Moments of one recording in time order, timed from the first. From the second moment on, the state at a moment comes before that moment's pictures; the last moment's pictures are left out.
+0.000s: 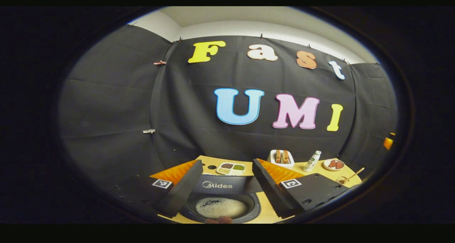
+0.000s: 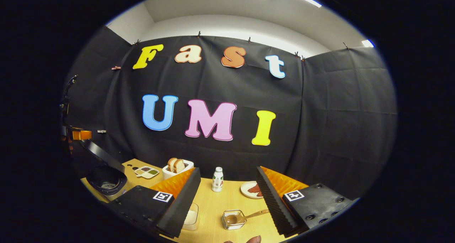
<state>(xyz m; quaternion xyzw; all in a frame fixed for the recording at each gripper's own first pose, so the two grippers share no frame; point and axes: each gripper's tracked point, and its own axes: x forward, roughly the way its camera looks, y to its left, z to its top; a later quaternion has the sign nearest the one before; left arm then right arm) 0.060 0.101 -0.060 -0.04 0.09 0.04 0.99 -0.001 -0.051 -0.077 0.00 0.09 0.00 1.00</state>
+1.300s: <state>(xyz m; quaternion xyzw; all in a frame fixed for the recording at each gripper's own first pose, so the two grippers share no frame) -0.017 -0.024 -0.087 -0.05 0.15 0.05 0.99 0.037 -0.130 -0.379 0.22 0.36 0.00 0.91</state>
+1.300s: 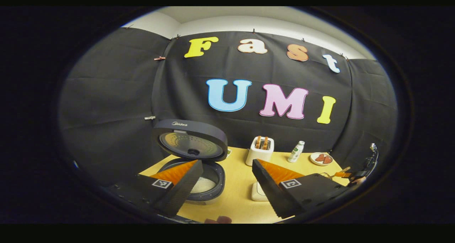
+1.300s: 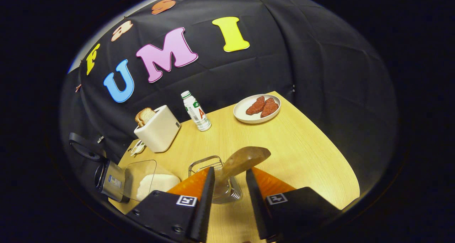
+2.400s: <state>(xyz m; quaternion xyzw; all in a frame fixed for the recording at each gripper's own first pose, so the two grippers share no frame) -0.012 0.013 -0.094 -0.05 0.14 0.03 0.99 0.062 -0.084 -0.274 0.16 0.30 0.06 0.94</state>
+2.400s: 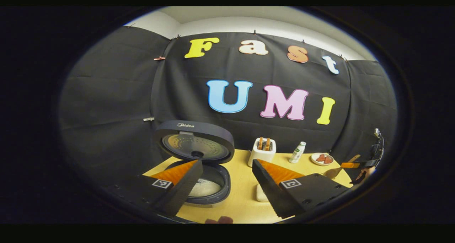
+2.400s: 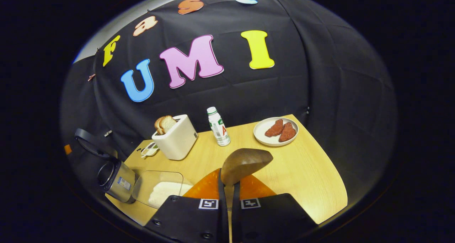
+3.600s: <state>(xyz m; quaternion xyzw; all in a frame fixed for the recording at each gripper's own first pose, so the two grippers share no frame) -0.017 0.079 -0.114 -0.07 0.15 -0.01 0.99 0.055 0.117 -0.342 -0.07 0.35 0.14 0.93</state>
